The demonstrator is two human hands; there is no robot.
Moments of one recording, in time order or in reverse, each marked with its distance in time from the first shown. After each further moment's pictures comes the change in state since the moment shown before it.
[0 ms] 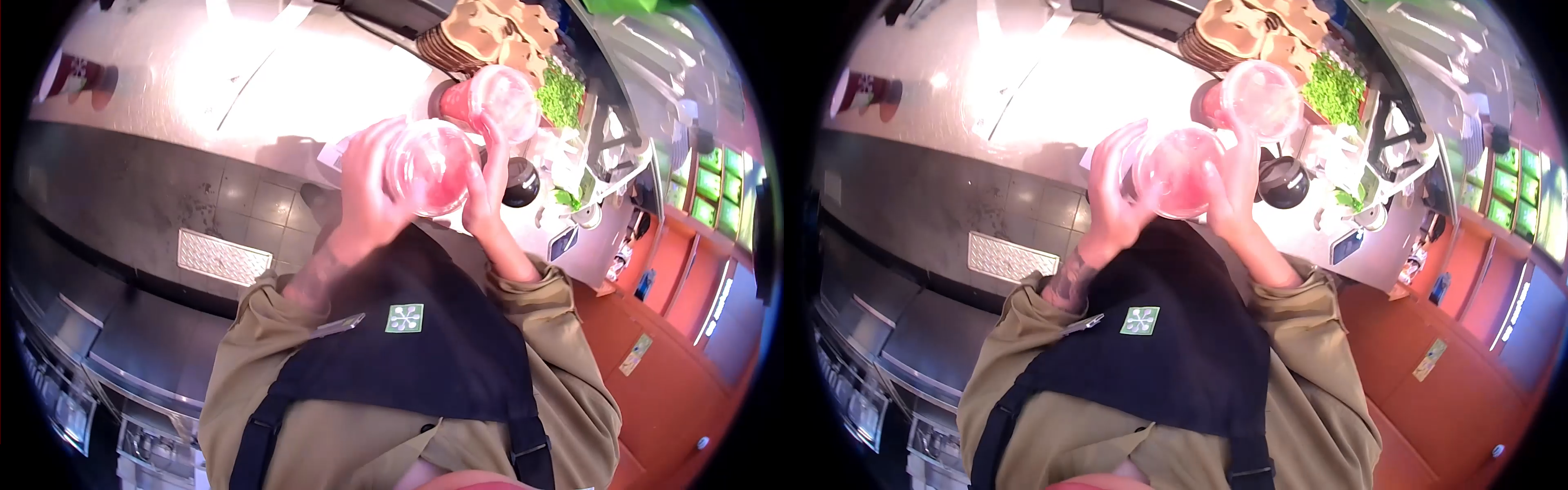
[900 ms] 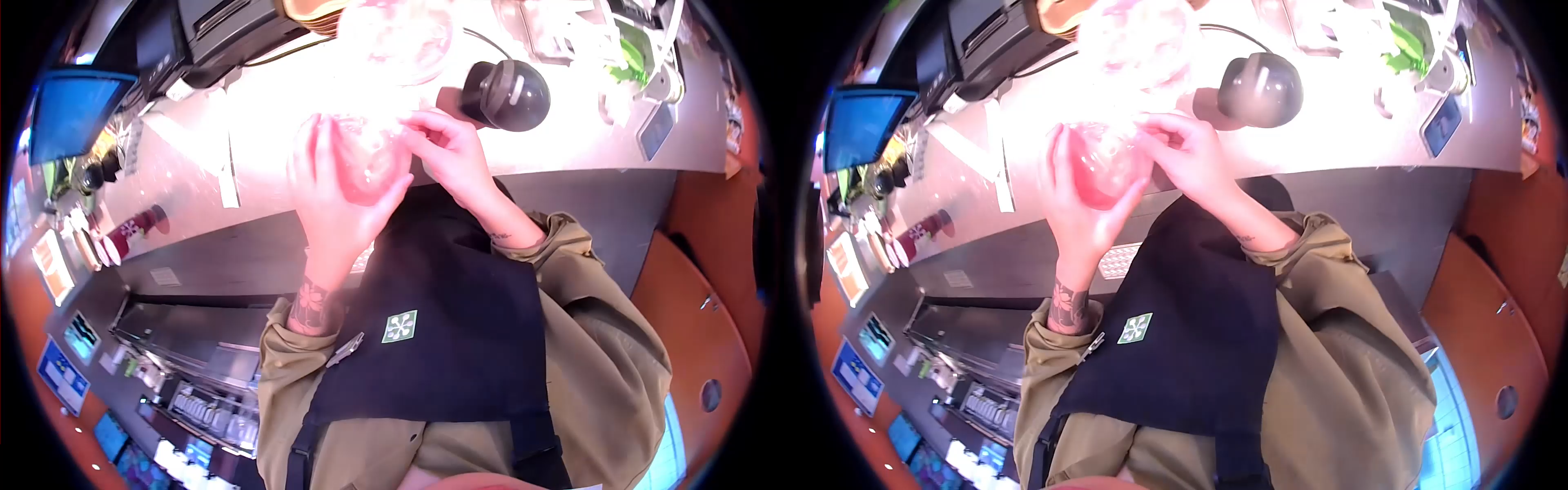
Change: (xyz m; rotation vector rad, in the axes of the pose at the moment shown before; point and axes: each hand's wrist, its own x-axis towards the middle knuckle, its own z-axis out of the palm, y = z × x) left_hand 0.029 0.037 0.033 0.580 -0.478 0.194; right_hand -0.045 0.028 -0.001 0.868 0.189 0.674
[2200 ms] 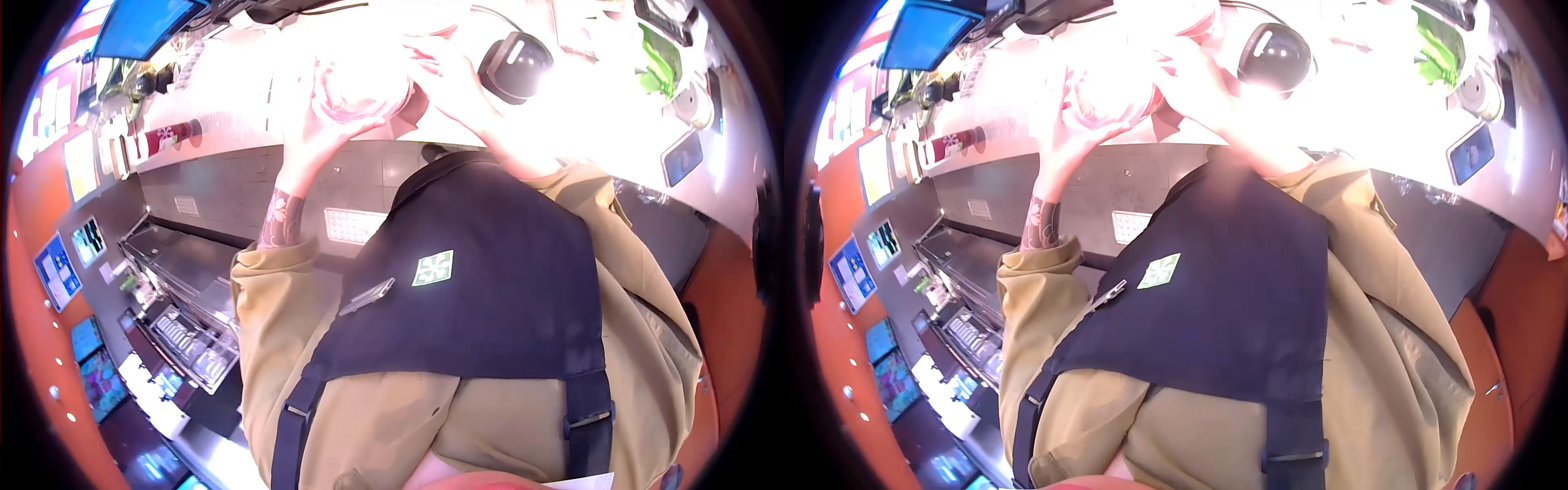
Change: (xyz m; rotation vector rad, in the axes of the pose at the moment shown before) left_hand -0.017 0.000 -0.018 -0.070 -0.120 -0.207; right_hand 0.022 -0.008 -0.019 -0.207 -0.193 -0.355
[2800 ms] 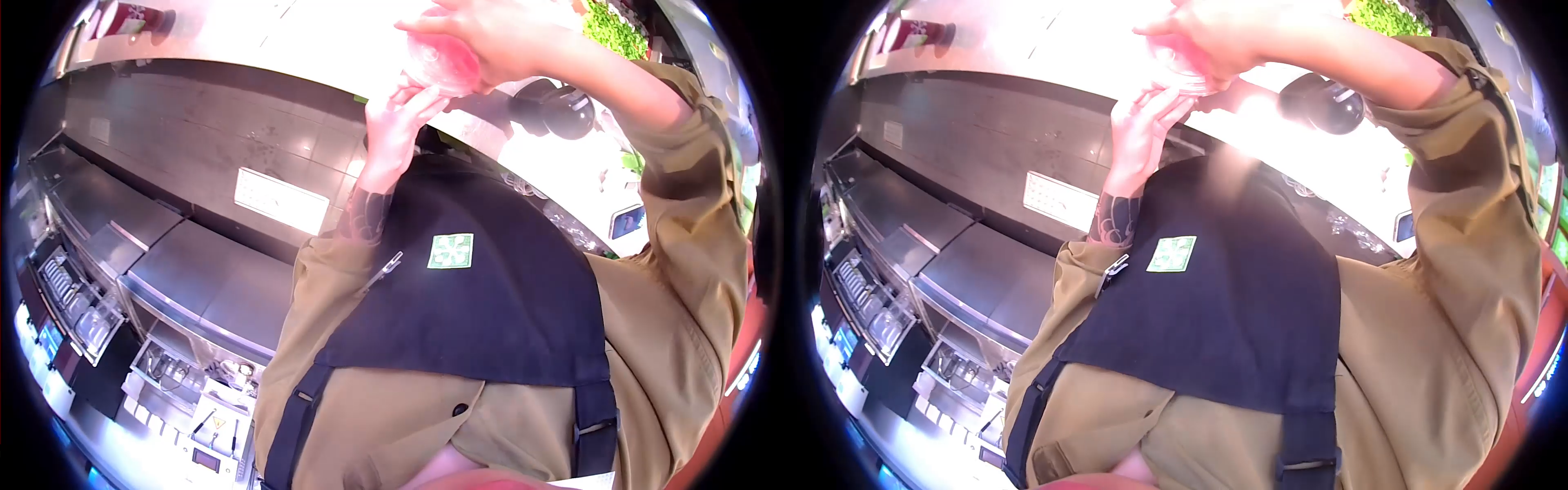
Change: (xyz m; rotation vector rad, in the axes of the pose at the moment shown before) left_hand -0.064 -0.004 0.080 -1.721 0.479 -0.442; right_hand 0.083 -0.114 0.074 -1.372 -1.322 -0.401
